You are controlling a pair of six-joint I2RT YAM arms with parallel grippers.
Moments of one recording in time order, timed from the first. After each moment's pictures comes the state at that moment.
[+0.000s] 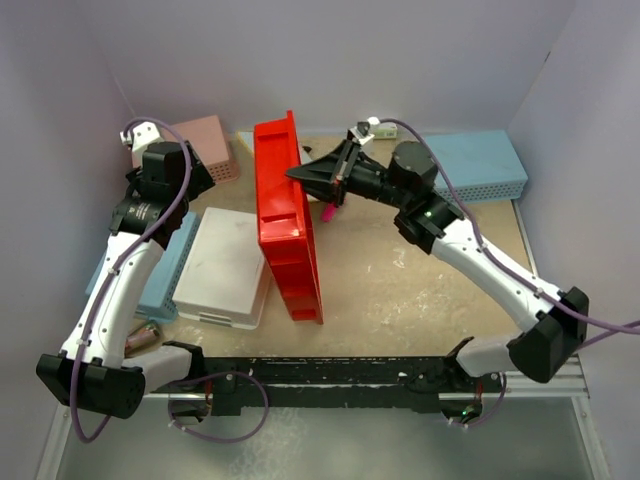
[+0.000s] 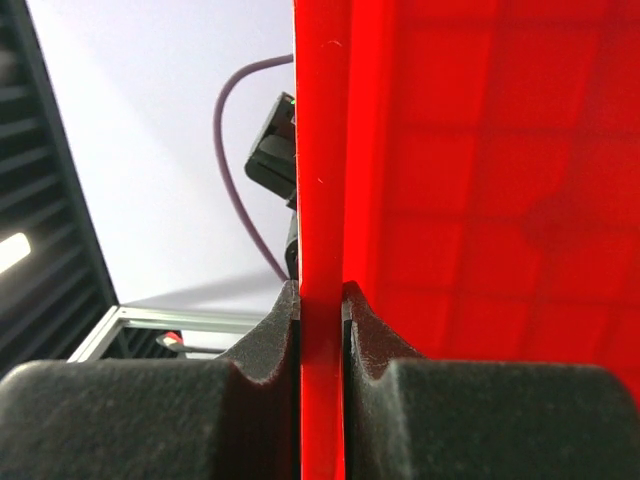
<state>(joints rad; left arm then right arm) -0.19 1.17 1.31 -0.68 -0.48 -0.54 0.69 1.40 1.34 0.15 -0.52 1.61</state>
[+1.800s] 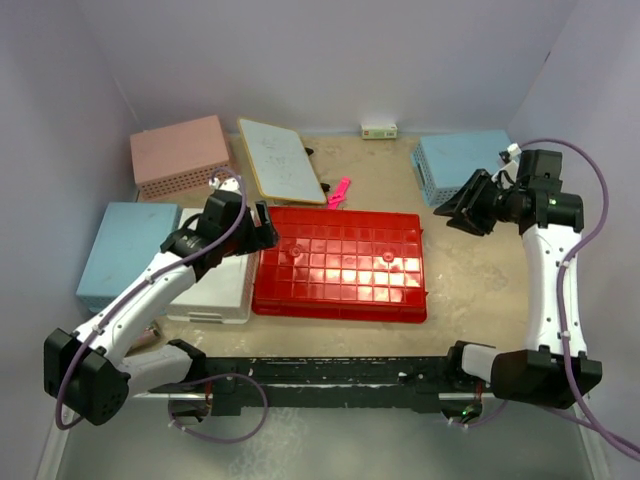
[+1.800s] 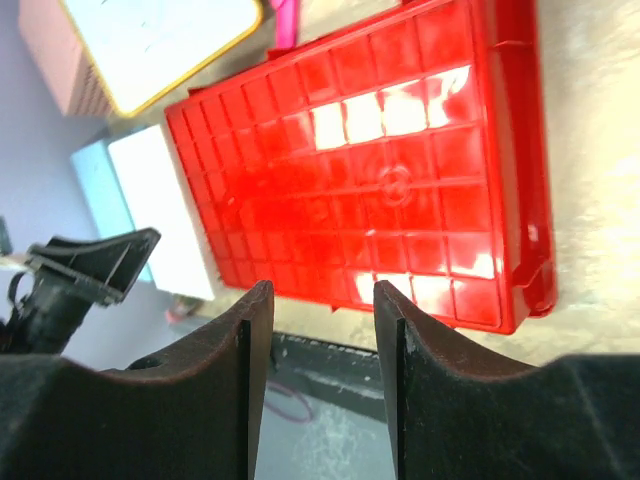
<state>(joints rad) -0.47 1.14 0.94 -0.54 -0.08 -0.63 -0.18 1.21 1.39 -1.11 -0.55 0.49</state>
